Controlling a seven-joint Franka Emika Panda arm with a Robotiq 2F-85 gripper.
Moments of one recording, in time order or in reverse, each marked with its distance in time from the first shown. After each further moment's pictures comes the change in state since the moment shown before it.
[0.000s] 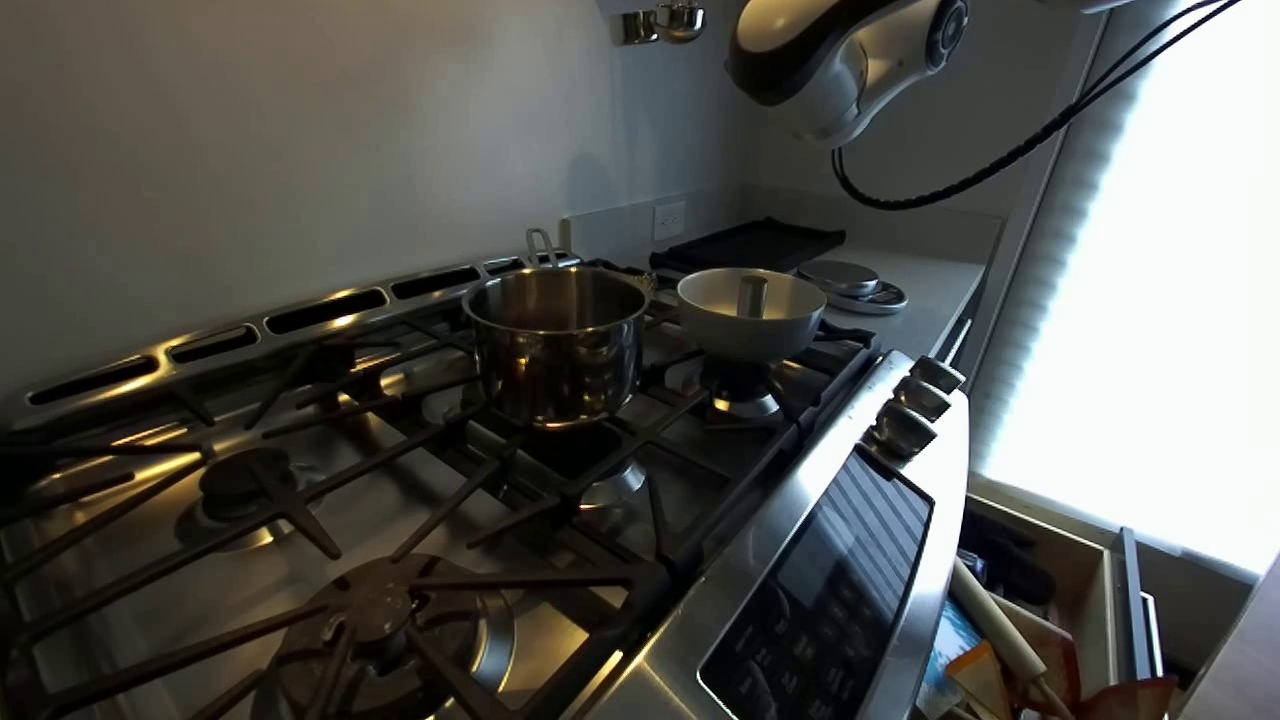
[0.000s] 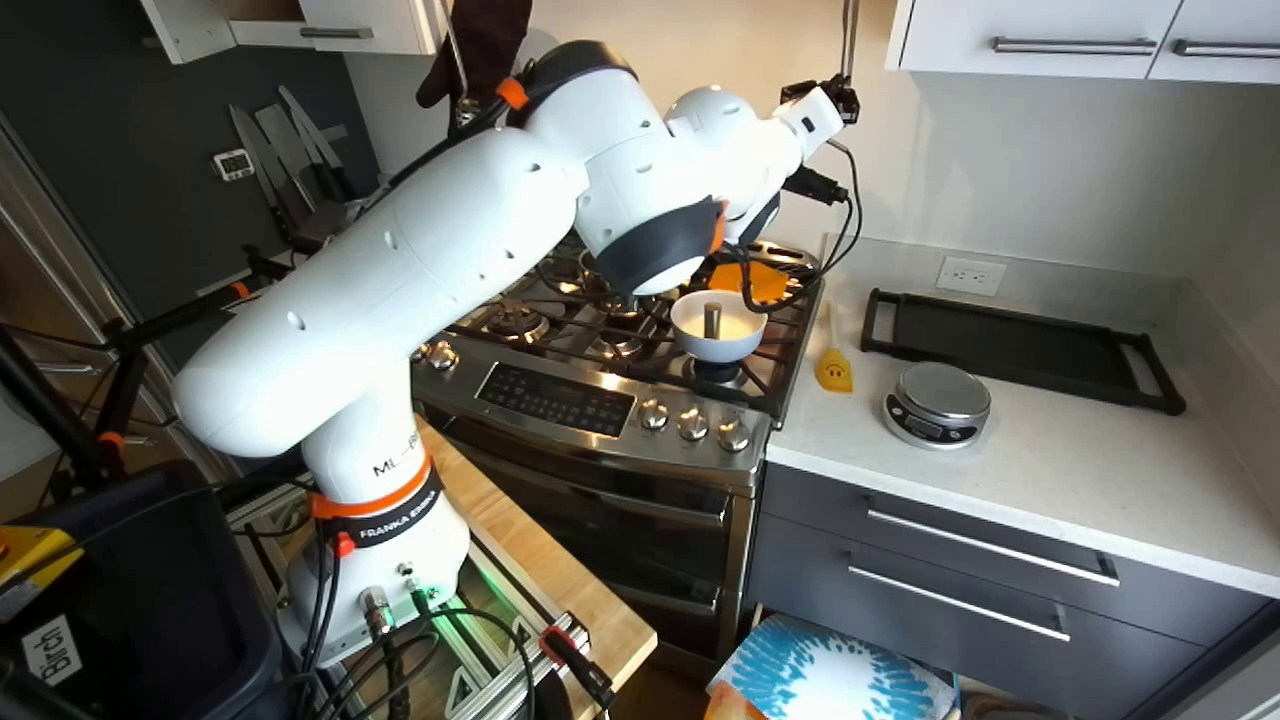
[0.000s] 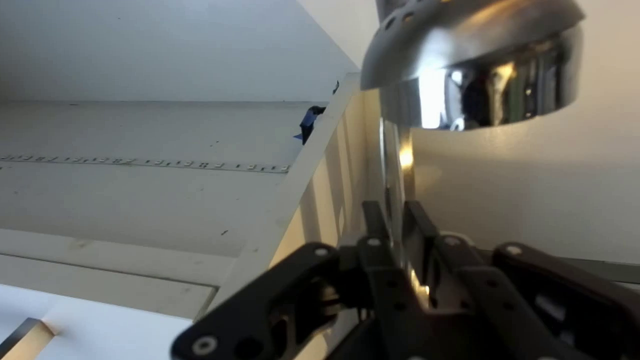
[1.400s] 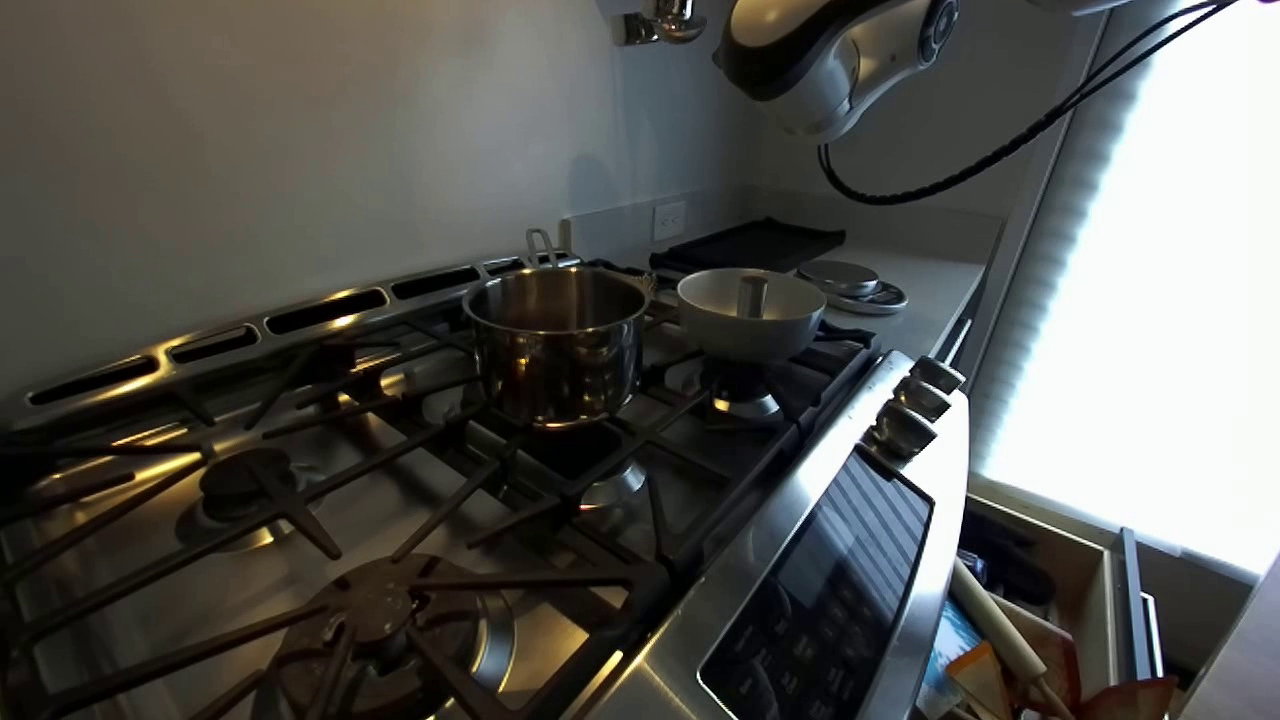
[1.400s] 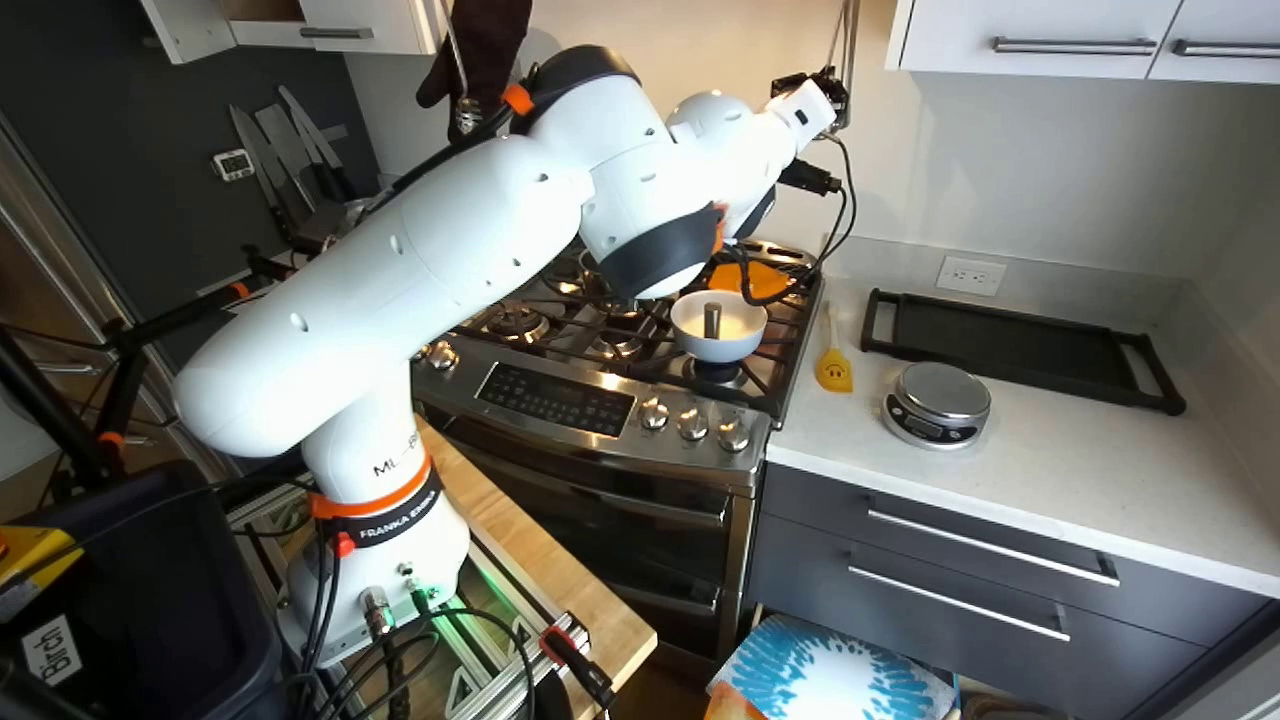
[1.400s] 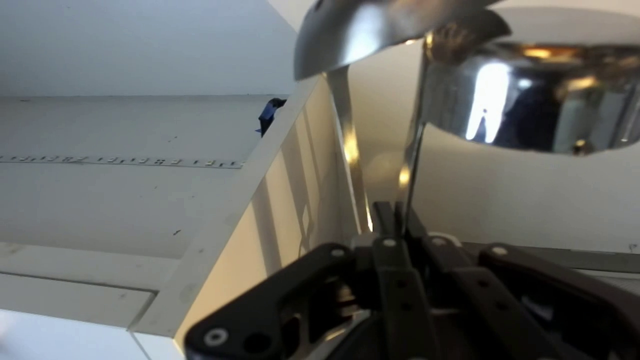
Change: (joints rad) arm 0.002 -0.024 0.037 0.009 -0.054 -0.021 -0.001
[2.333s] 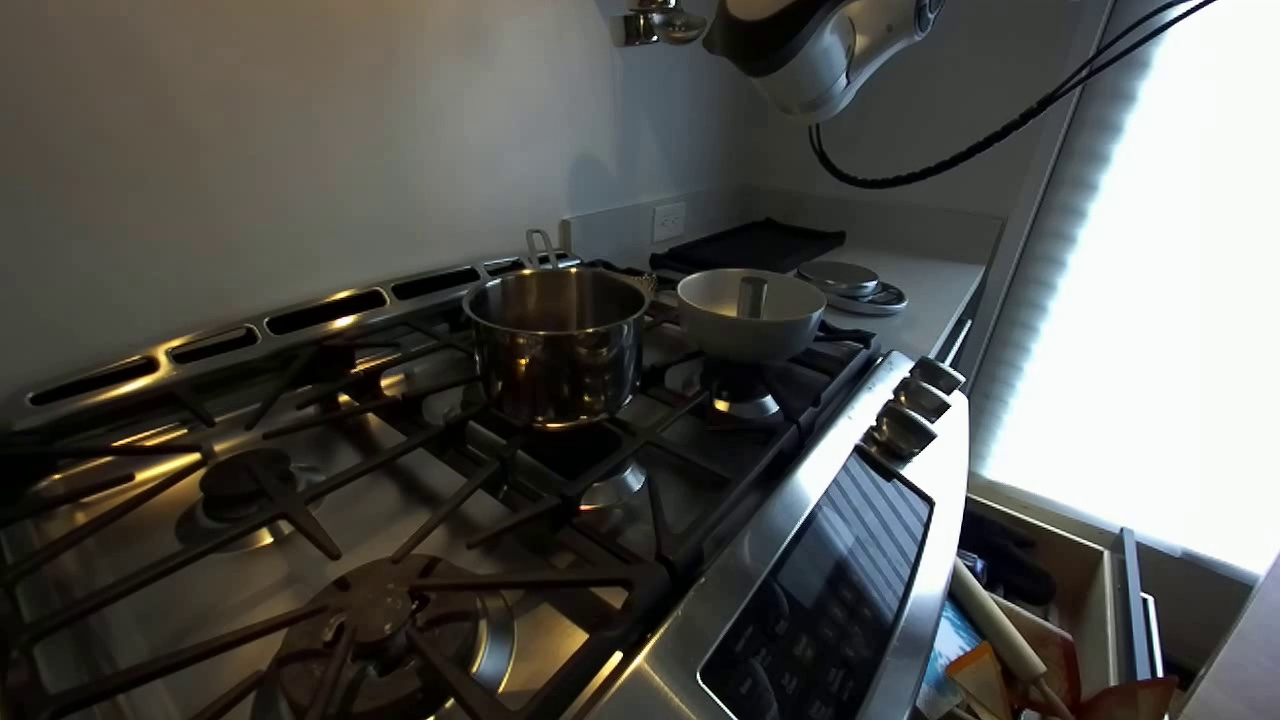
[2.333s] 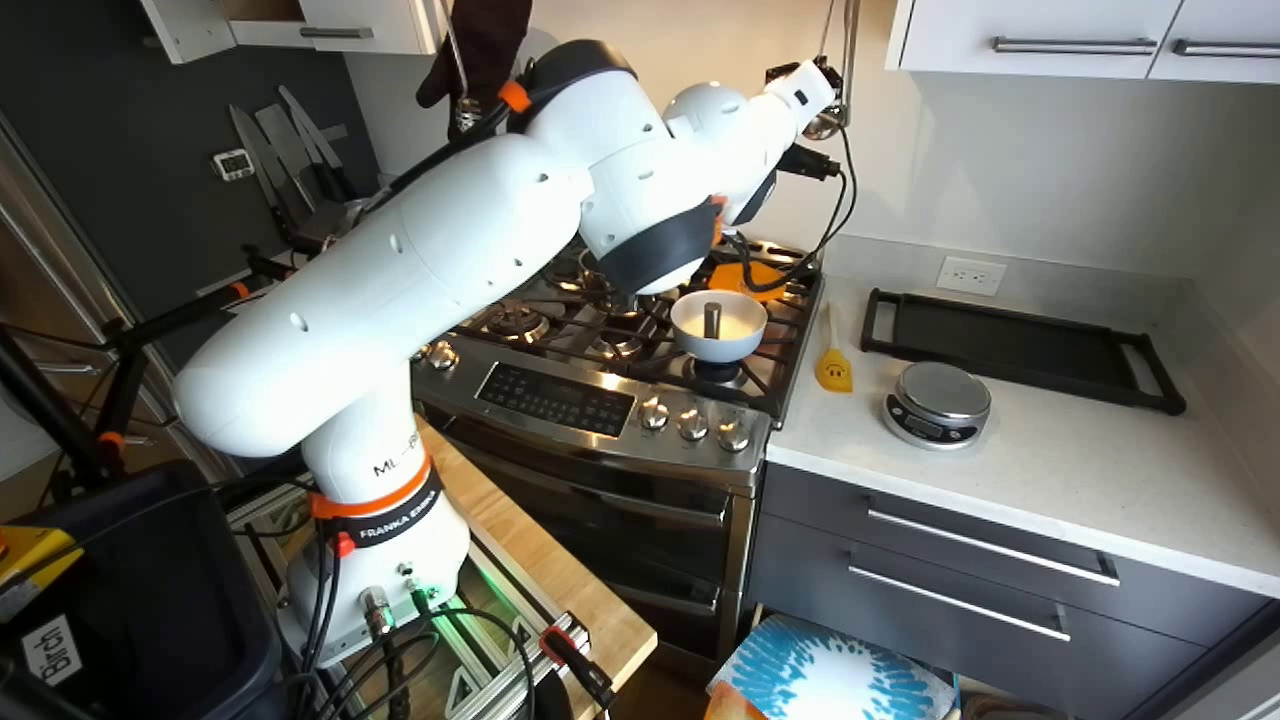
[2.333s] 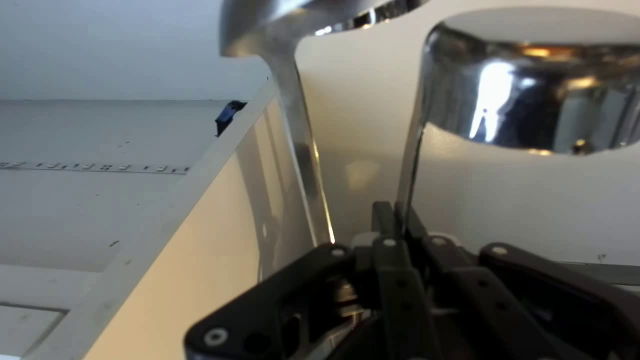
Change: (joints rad) arm 0.001 0.003 0.041 0.023 -0.020 -0.100 -0.020
